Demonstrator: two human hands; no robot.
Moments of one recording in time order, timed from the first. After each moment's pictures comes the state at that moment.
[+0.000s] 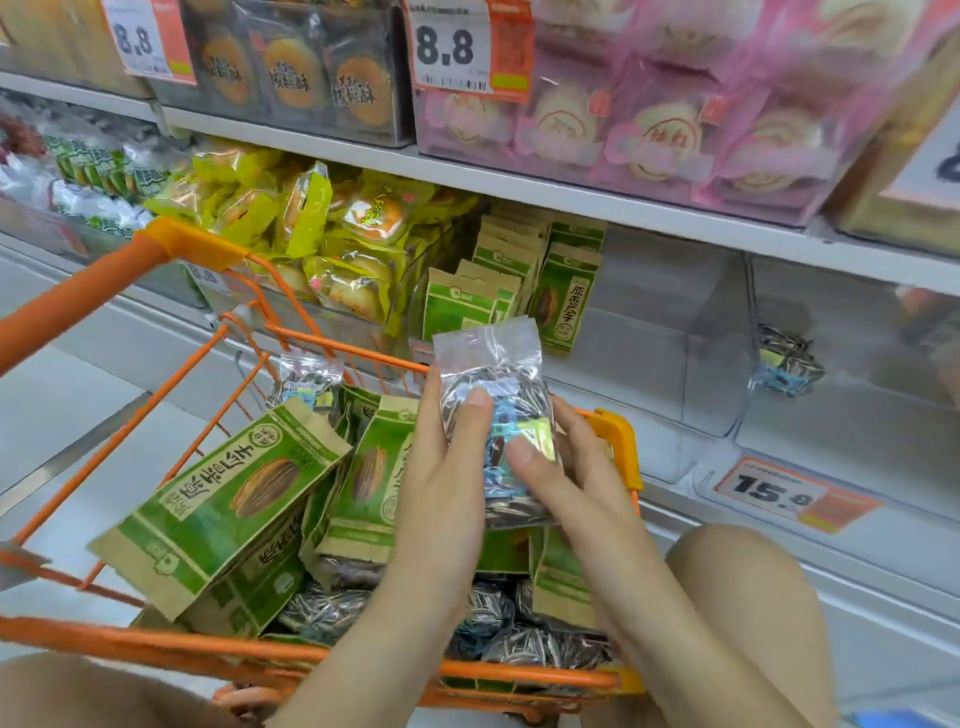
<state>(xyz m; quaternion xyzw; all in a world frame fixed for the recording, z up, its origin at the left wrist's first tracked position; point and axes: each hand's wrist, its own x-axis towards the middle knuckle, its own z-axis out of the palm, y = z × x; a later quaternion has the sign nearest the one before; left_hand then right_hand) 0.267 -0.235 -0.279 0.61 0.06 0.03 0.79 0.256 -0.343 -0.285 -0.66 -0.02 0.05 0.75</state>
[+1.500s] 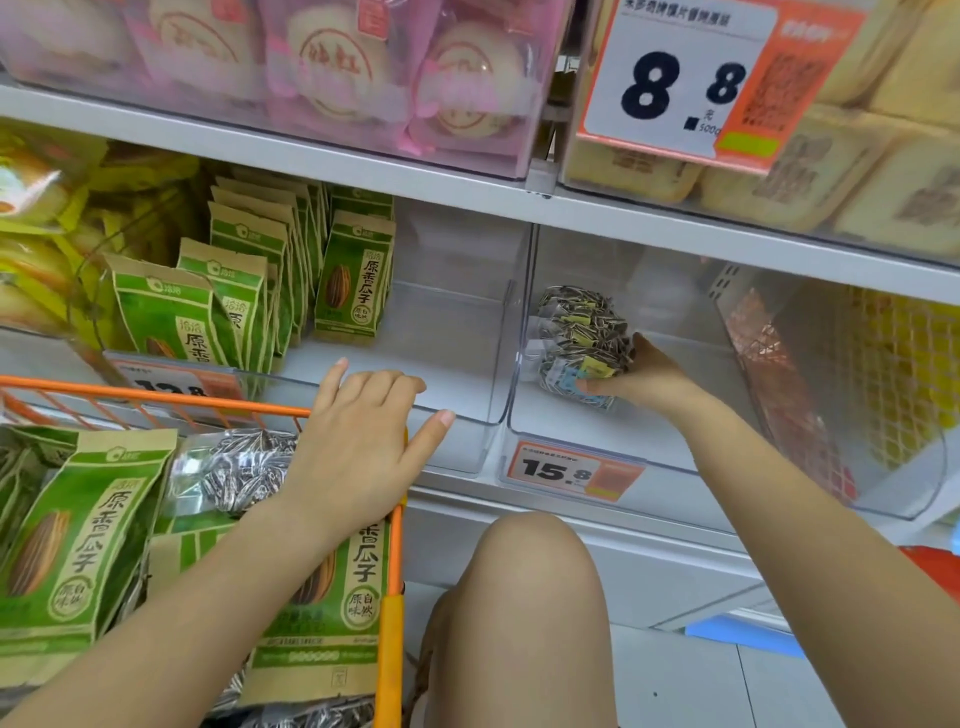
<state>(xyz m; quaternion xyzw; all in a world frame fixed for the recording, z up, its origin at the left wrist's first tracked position) 0.366 -0.344 -0.351 0.95 -0.25 0.11 0.14 0.398 -0.668 -0.355 -0.92 0.23 0.05 0.31</state>
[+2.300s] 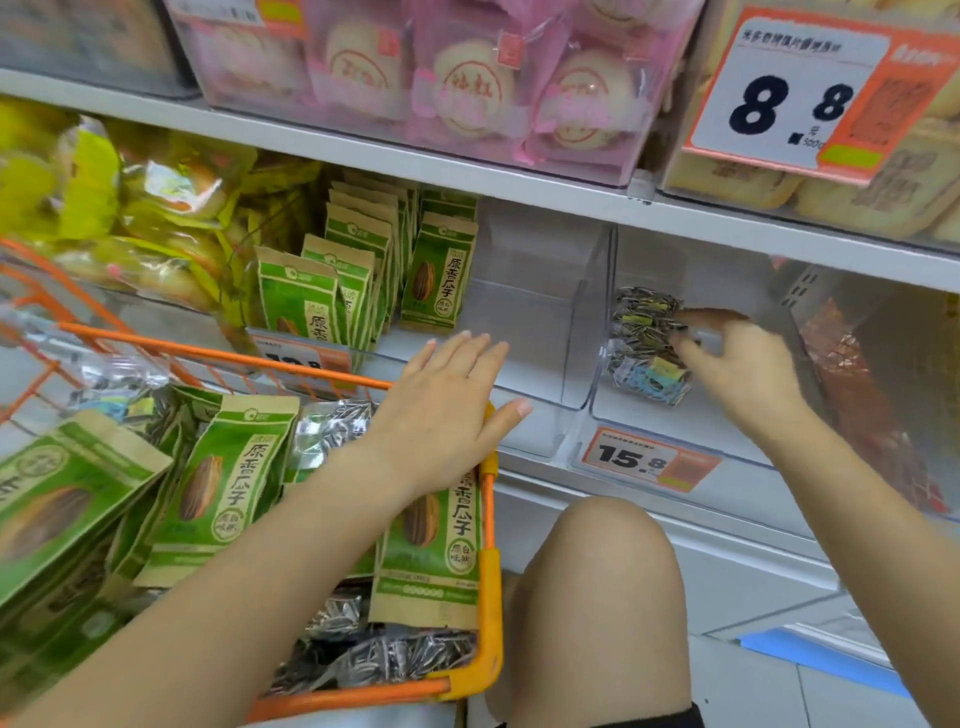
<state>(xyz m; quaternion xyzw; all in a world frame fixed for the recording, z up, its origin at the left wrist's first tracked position) 0.354 -0.321 -0.312 0.95 -0.29 0.05 0.11 0.351 -0.608 -0.298 -0.96 0.13 -0.16 0.18</state>
